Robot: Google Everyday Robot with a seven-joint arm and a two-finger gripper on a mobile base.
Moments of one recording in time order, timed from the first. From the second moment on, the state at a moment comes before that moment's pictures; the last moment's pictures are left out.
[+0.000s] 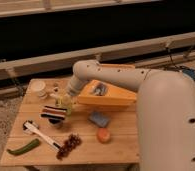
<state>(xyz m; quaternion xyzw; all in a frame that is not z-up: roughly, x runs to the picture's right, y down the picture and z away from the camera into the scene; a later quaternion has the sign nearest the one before) -0.175 0.049 0.801 -0.35 -0.22 0.18 0.89</state>
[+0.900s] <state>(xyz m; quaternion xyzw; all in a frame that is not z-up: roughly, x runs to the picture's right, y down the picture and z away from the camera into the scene) -0.203 0.044 0.824 -0.36 -0.25 0.18 0.88</state>
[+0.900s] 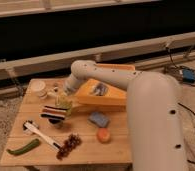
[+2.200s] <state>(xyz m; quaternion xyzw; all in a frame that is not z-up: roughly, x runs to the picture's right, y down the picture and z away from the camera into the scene) -0.202 0.069 0.825 -0.39 -0.25 0.20 0.86</state>
